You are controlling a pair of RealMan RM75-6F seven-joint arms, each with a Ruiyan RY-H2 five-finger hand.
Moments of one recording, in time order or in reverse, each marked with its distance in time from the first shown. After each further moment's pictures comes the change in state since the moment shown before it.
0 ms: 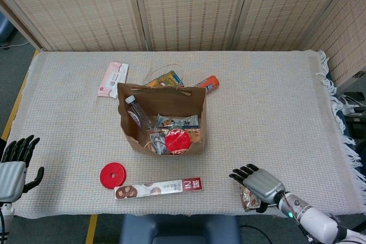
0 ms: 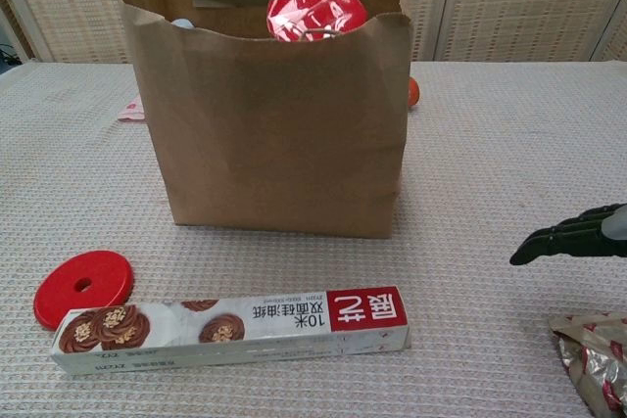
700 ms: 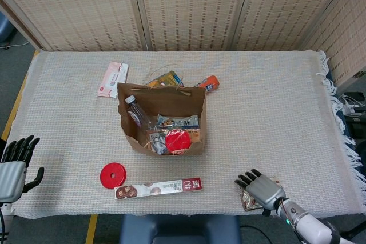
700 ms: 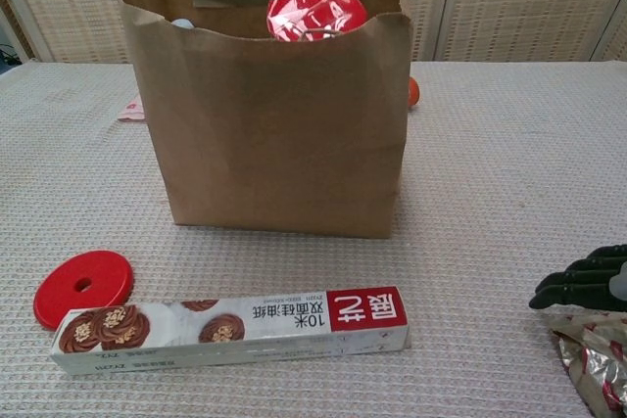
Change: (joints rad) left arm 0.000 0.001 0.001 0.000 0.001 -0.001 -0.004; right arm 0.014 -0.154 -0.139 0.066 0.103 0.143 -0.254
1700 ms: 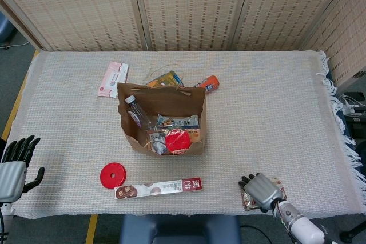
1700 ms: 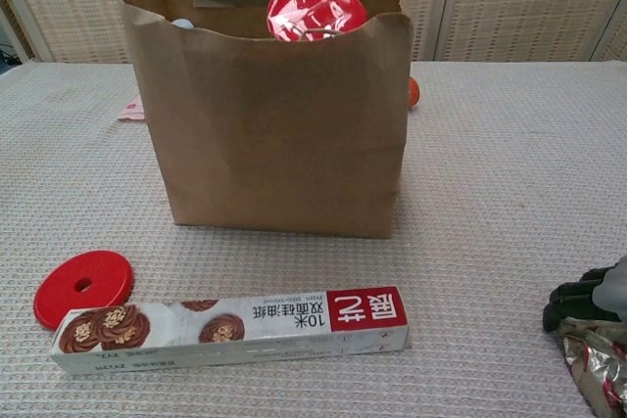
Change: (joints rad) left arm -0.001 0.004 0.001 0.000 0.003 -0.003 -0.012; right arm -0.020 -0.136 -0.054 0.083 0.001 0.157 -0.122
